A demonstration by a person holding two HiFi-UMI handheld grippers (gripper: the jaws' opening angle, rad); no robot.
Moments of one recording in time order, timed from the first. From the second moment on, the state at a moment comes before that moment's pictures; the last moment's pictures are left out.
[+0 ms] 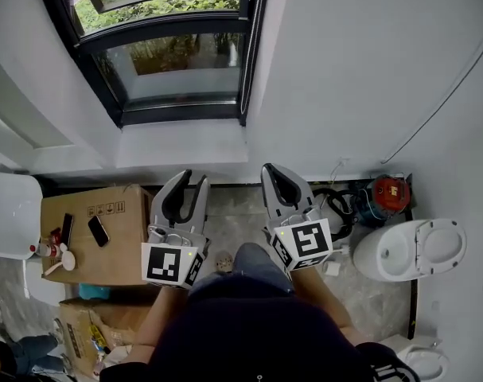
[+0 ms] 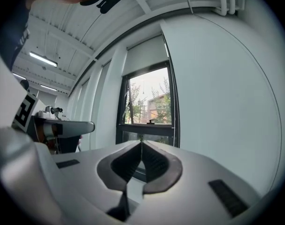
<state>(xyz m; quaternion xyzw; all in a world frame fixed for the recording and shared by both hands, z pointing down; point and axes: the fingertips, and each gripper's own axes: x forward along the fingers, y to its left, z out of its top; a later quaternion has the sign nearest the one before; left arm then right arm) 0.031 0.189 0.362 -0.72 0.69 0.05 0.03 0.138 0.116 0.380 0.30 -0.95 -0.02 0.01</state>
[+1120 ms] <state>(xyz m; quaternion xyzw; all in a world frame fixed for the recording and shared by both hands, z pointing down) -0.060 -0.115 0.351 -0.80 0.60 0.05 0.02 0.006 -0.138 0.352 0.34 -0.94 -0.08 0.00</state>
